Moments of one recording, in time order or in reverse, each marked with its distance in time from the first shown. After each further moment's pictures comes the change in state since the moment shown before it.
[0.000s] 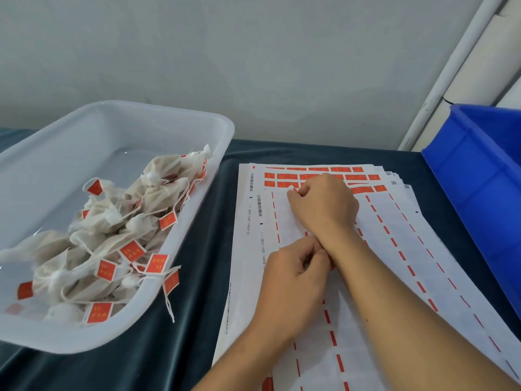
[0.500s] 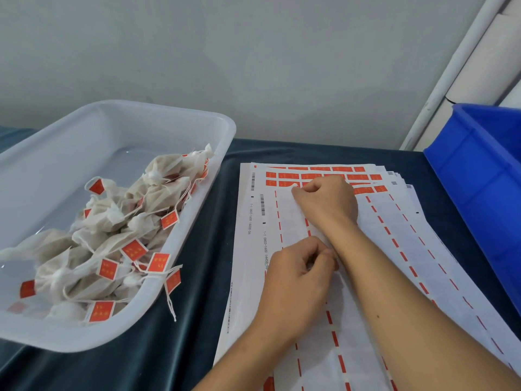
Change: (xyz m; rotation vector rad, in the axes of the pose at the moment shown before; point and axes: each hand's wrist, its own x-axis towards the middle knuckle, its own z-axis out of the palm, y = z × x) left_hand 0.000 0.000 0.000 0.031 -0.022 -0.030; right_hand 0.006 0.007 0.004 0.286 -0.081 0.109
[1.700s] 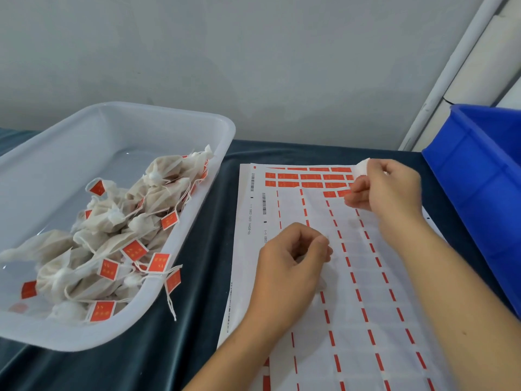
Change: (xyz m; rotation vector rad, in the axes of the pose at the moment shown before) left_hand 0.003 0.010 -0.007 -0.138 0.083 -0.083; right_hand 0.011 0.028 -0.070 0.484 0.200 0.138
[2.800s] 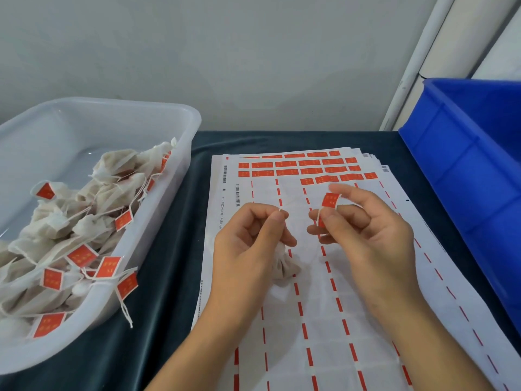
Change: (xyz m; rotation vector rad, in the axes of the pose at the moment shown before) left_hand -0.001 0.008 -0.004 -0.160 0.092 0.084; right_hand -0.105 0.023 -0.048 0.265 -0.279 -0.211
